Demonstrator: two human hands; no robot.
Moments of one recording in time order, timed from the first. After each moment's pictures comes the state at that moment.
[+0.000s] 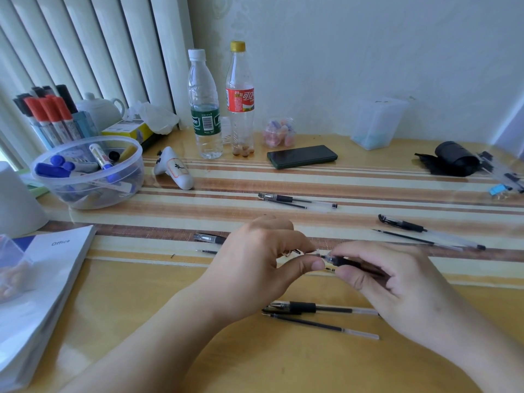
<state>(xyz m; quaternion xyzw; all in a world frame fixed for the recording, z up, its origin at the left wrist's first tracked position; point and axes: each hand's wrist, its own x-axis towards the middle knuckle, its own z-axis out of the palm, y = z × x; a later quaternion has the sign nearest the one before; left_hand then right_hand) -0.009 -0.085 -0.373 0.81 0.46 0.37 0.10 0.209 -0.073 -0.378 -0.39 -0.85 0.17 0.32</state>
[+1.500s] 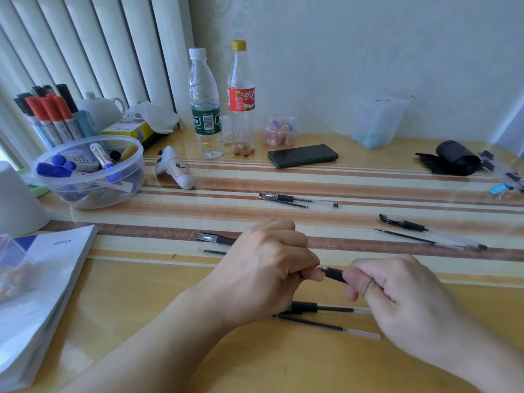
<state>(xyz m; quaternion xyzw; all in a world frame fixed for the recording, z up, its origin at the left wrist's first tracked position) -0.007 -0.082 -0.375 0.87 0.37 0.33 -0.01 0.208 -0.083 -0.383 -0.44 -0.84 0.16 0.26</state>
